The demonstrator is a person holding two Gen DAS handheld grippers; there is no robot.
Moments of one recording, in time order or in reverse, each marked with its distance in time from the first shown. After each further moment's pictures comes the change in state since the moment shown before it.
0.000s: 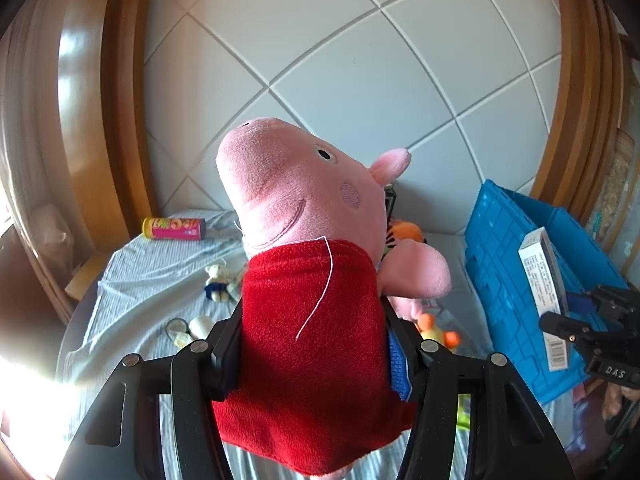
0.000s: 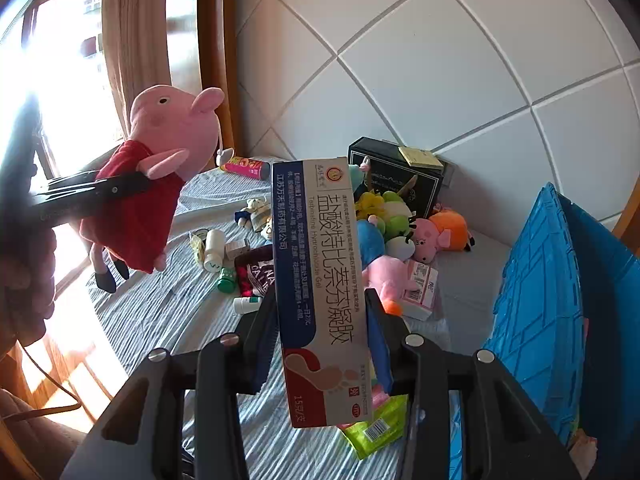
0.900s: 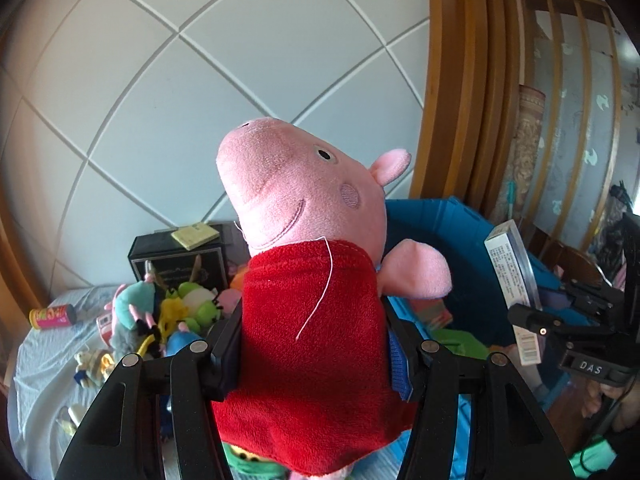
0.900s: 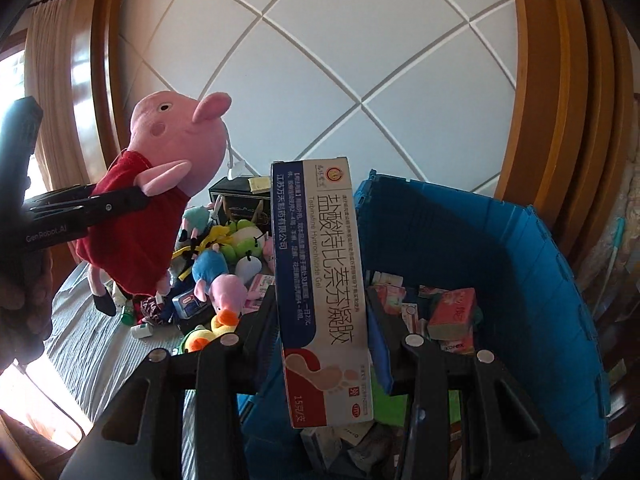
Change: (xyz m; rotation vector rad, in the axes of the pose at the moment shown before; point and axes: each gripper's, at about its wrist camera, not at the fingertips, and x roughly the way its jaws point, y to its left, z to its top) left arm 0.044 -0.294 0.070 0.233 -0.052 -0.304; right arm -0.119 -0.226 -0.056 0.230 -0.104 -0.250
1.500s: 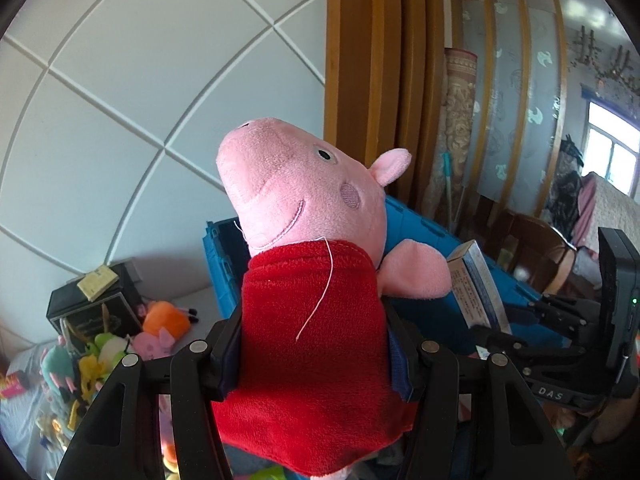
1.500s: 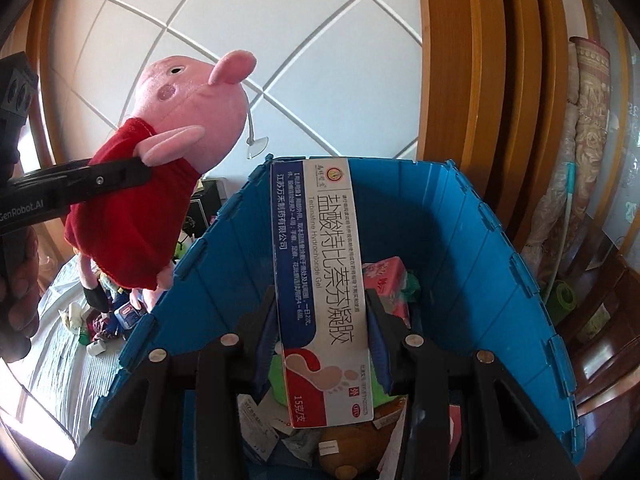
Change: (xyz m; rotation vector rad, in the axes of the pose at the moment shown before) left arm 0.091 -0.142 0.053 0.174 0.053 -0.196; right arm 0.006 -0.115 -0.025 0.161 0.031 -0.150
